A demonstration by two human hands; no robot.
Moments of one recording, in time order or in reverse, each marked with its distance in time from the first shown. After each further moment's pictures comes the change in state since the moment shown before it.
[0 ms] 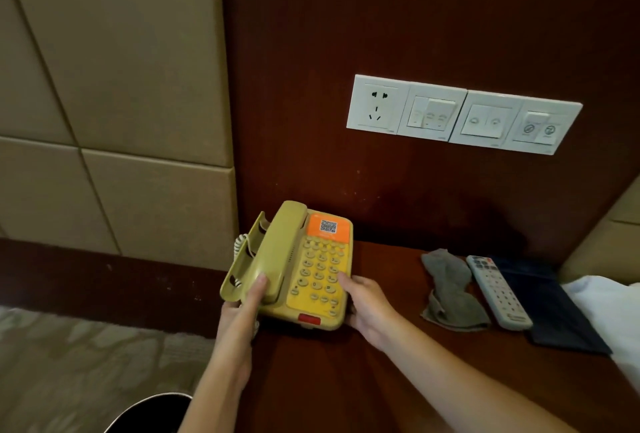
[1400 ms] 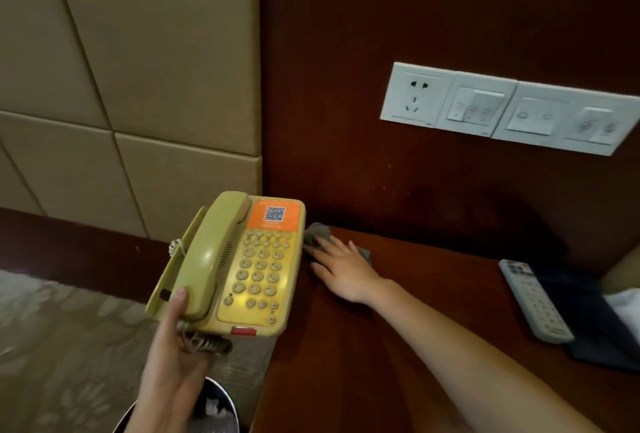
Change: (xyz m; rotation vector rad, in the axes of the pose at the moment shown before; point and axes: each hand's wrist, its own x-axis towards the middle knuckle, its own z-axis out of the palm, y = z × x) left_hand -0.013 0.015 -0.090 -0.315 0.147 0.000; right_hand 0.079 -0.006 0.036 -1.635 -0.219 -0.602
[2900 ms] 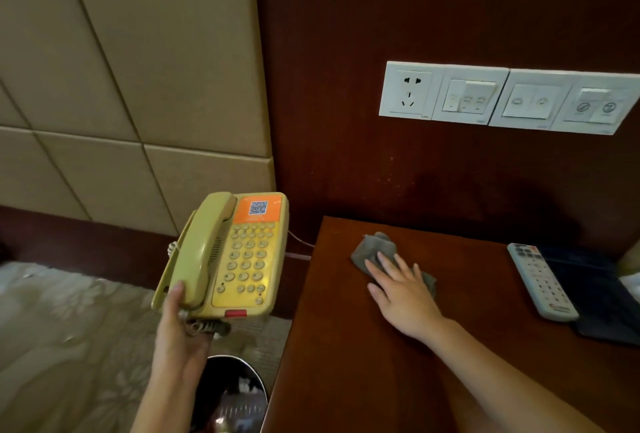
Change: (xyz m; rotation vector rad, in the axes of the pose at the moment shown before) left_hand 0.012 0.016 -0.027 0.050 0.074 0.097; right_hand -0.093 0.030 0.013 -0.012 0.045 0.192
